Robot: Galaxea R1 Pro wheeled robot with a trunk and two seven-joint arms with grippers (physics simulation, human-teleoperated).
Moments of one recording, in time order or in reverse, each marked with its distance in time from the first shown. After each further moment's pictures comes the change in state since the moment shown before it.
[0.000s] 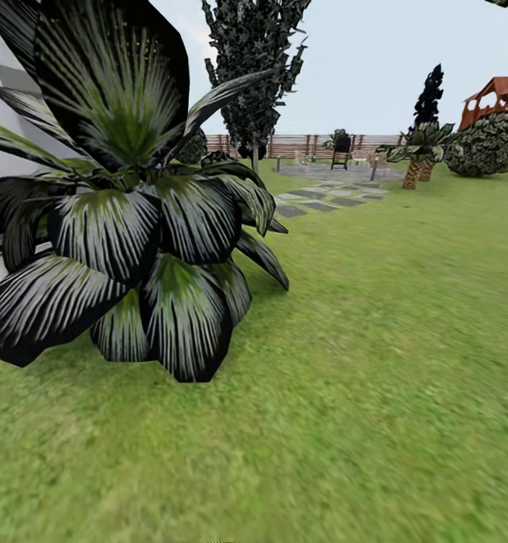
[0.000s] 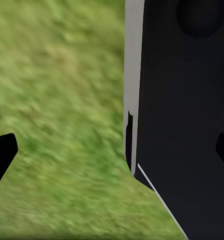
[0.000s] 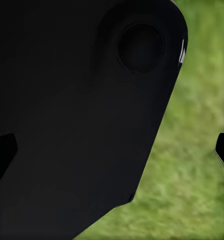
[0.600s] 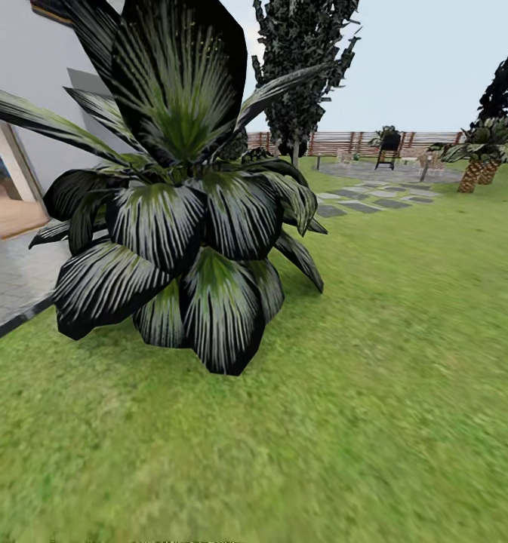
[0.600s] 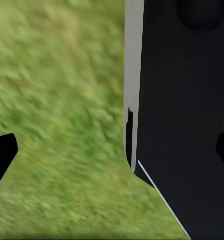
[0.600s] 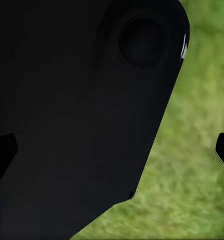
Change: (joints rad) left arm 0.000 0.000 0.000 0.000 -0.001 0.000 0.000; right arm 0.000 0.000 0.000 0.000 0.000 0.000 0.000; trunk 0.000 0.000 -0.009
